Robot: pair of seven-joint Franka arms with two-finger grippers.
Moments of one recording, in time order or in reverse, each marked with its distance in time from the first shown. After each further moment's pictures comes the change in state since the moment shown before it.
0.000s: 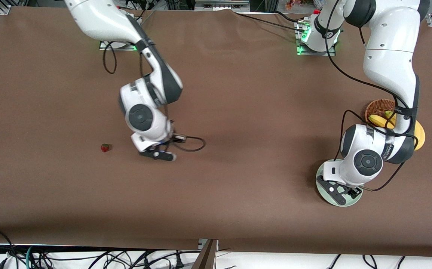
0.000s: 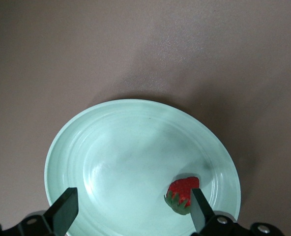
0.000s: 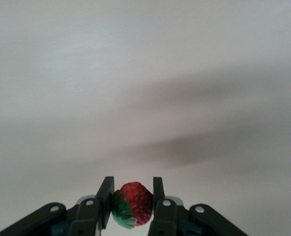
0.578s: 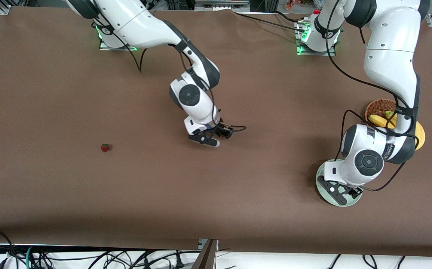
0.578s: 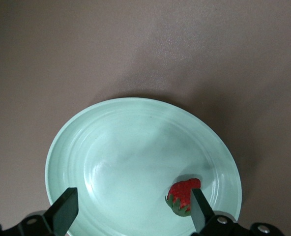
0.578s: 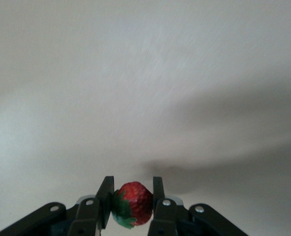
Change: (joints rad) left arm 0.002 -0.001 -0.001 0.001 0.000 -0.004 0.000; right arm 0.112 0.170 0.123 0.005 0.000 0.442 0.235
